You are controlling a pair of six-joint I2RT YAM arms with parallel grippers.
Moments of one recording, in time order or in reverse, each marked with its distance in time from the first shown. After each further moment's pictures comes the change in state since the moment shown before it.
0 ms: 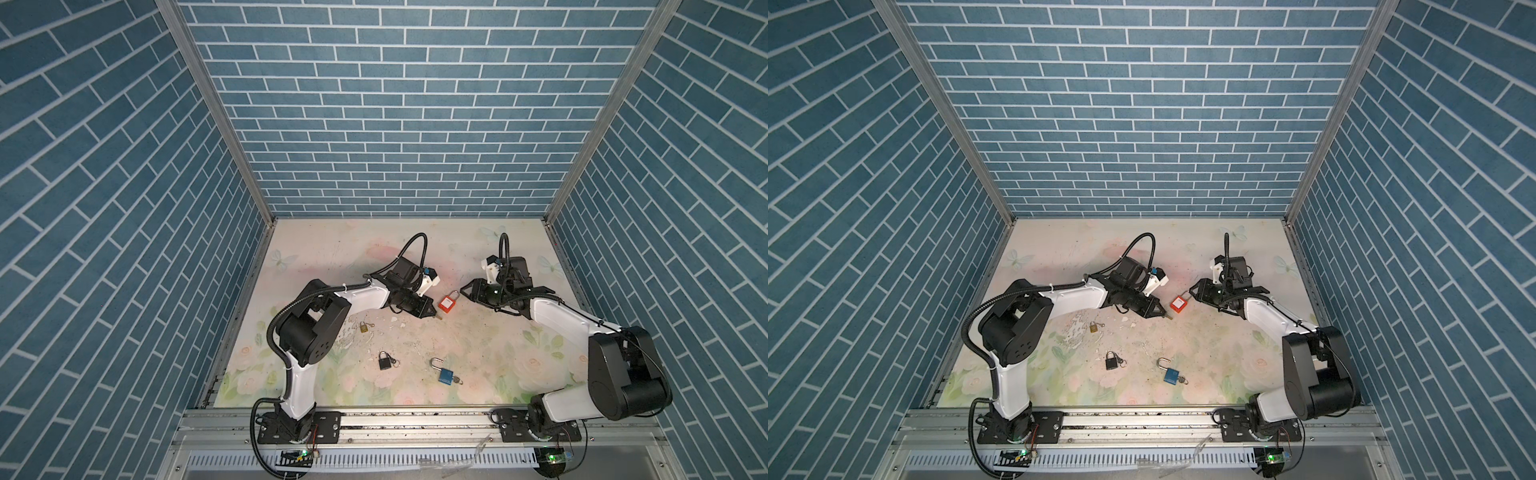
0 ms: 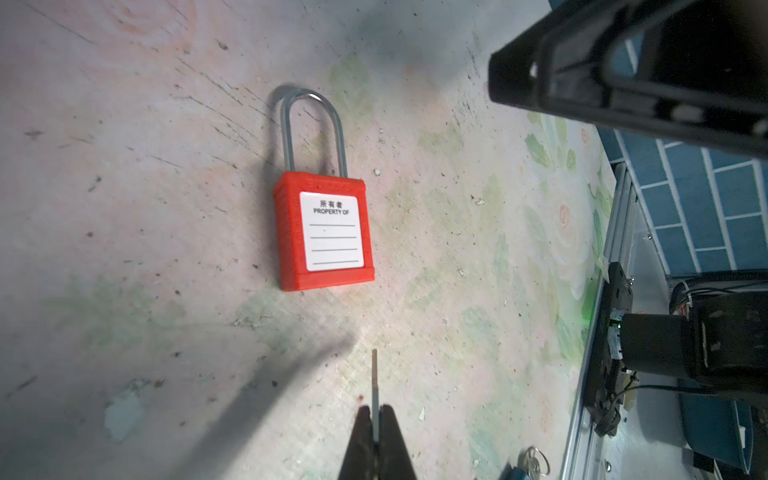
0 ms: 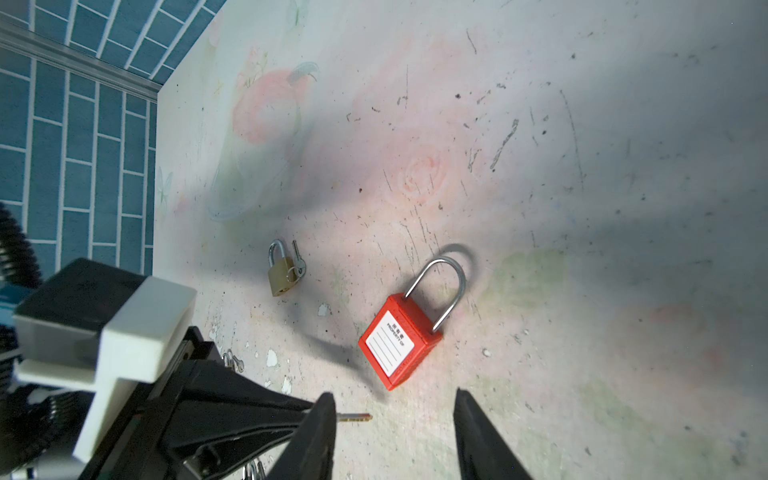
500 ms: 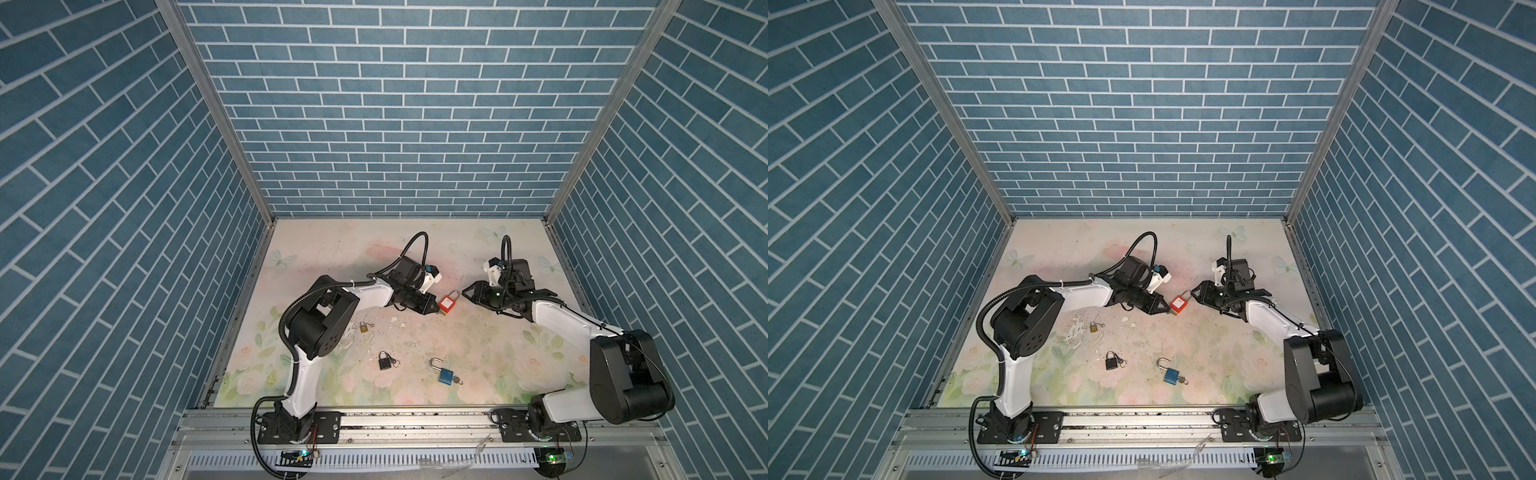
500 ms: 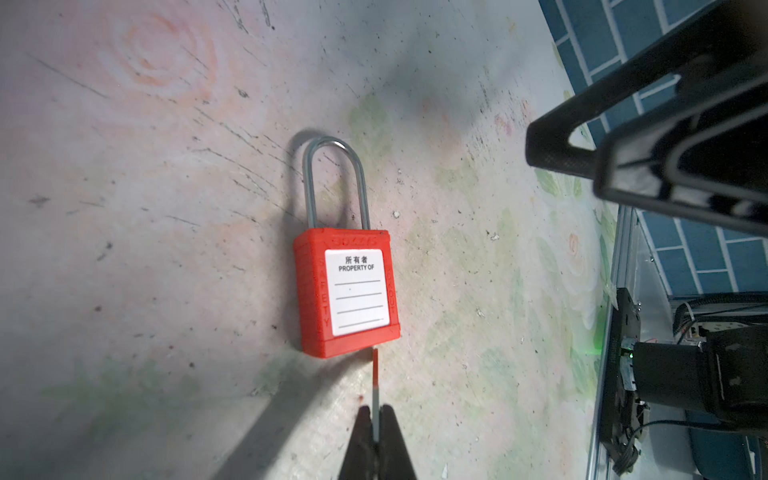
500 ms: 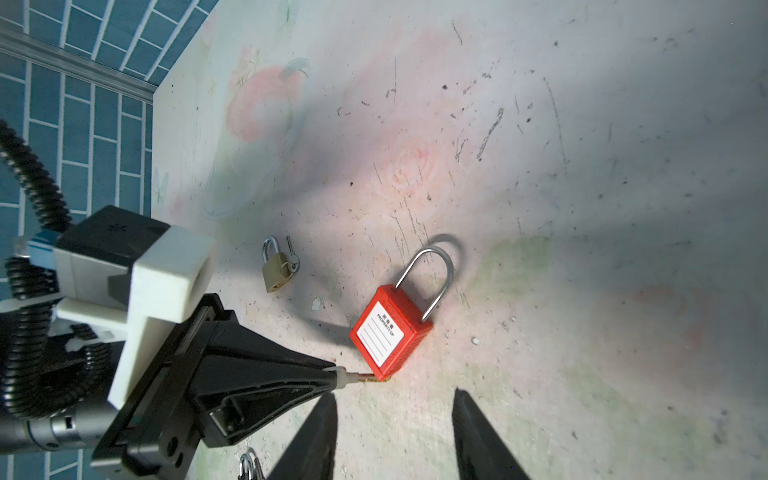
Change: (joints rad) left arm 0.011 0.069 0.037 0.078 0.009 -0.018; right arm -0.013 -0.020 -0.023 0.000 -0.004 0.000
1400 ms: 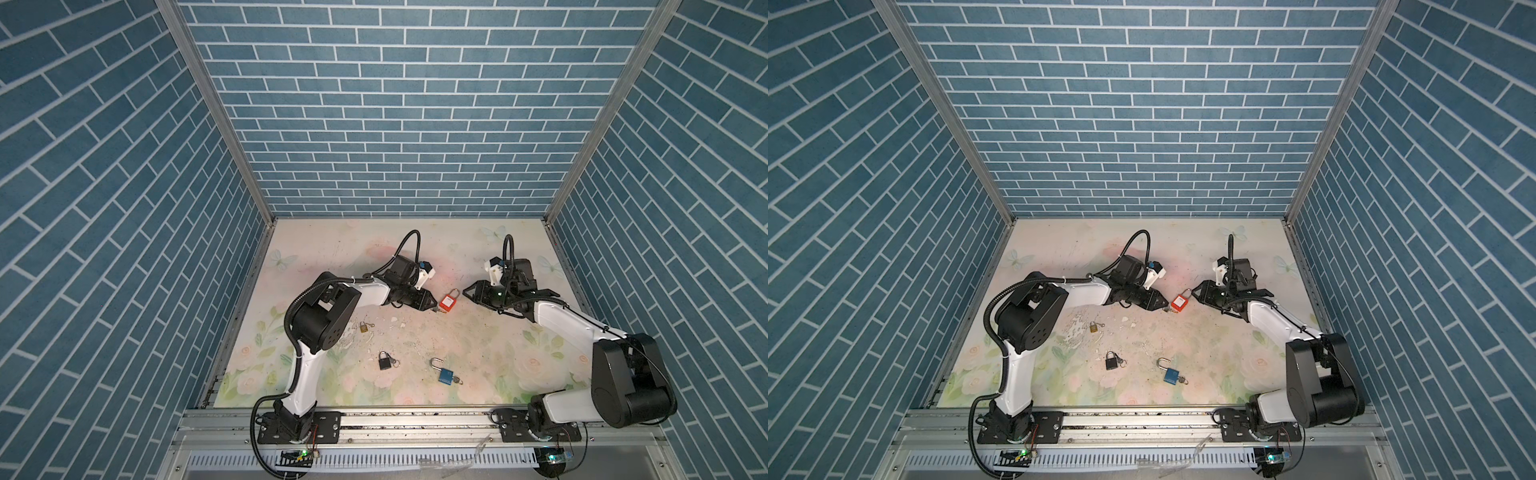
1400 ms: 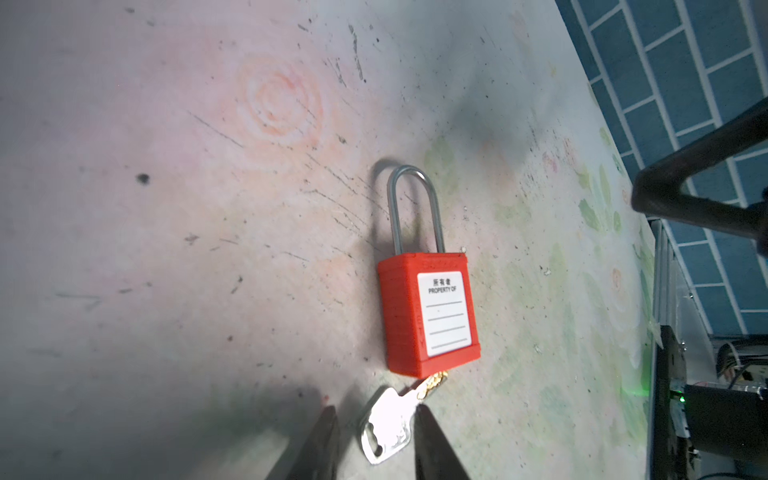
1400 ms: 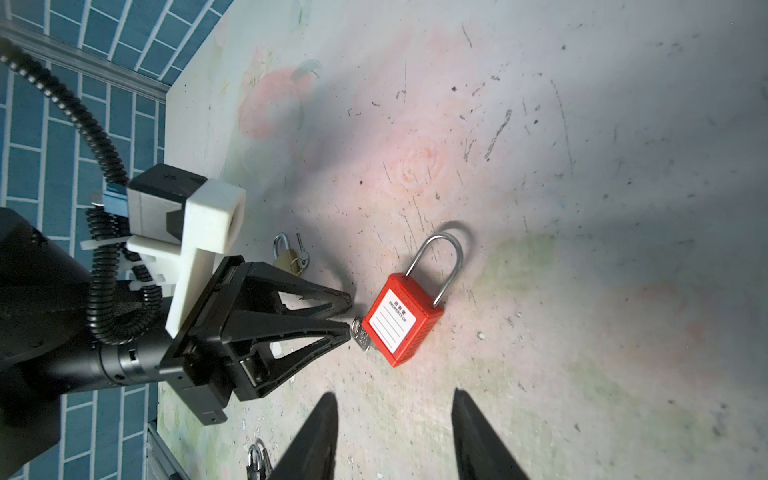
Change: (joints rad) left arm 0.044 0.043 -0.015 0.110 -0.052 -0.013; right arm -0.010 -0.026 0.001 -0.015 -0.030 -0.011
